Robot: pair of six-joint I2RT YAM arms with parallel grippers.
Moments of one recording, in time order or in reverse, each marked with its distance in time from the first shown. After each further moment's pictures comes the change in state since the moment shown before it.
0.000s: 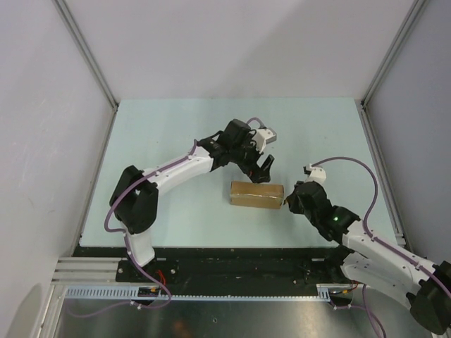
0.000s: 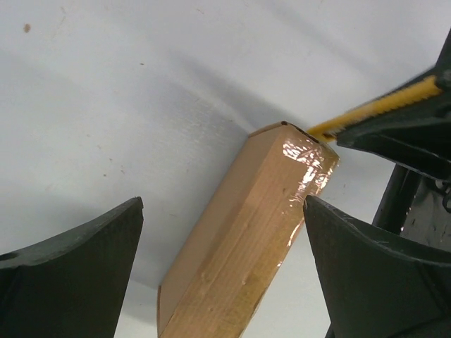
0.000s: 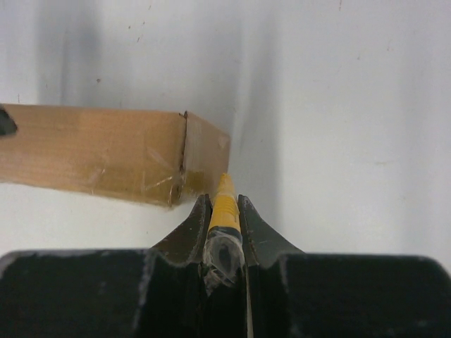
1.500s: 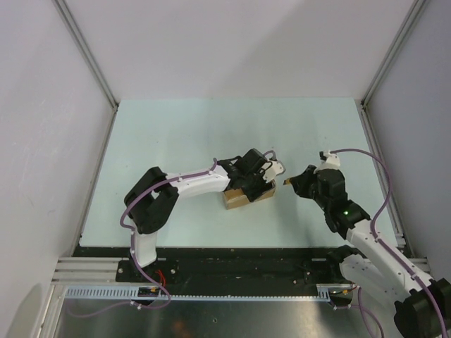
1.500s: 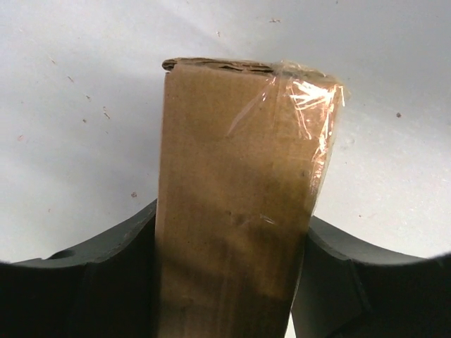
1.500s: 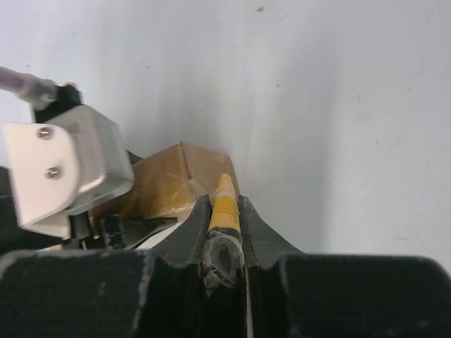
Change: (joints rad) left arm -0.163 0.086 -0.134 0.015 -0.351 0.171; right arm -0.291 0.013 0.018 0.222 -0.289 -0.067
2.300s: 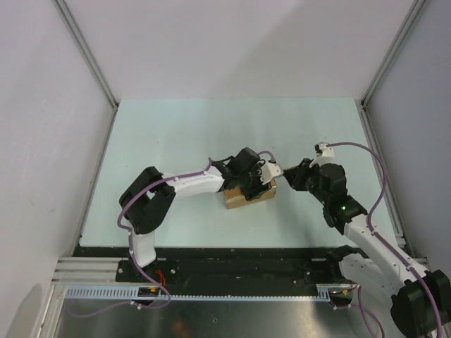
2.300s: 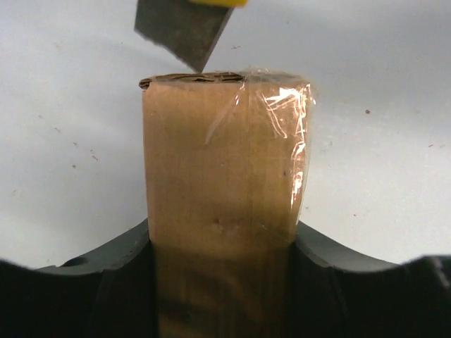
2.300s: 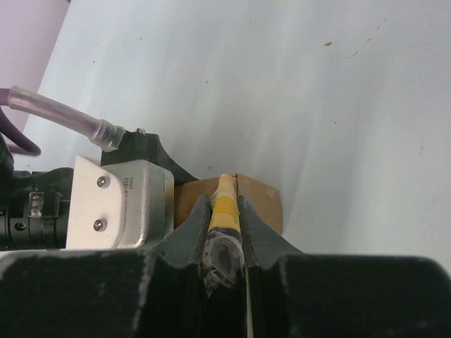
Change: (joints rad) left arm 0.047 -0.029 -0.085 0.123 0.158 0.124; right arm -0.032 0.042 0.019 0.169 -0.167 -0.047
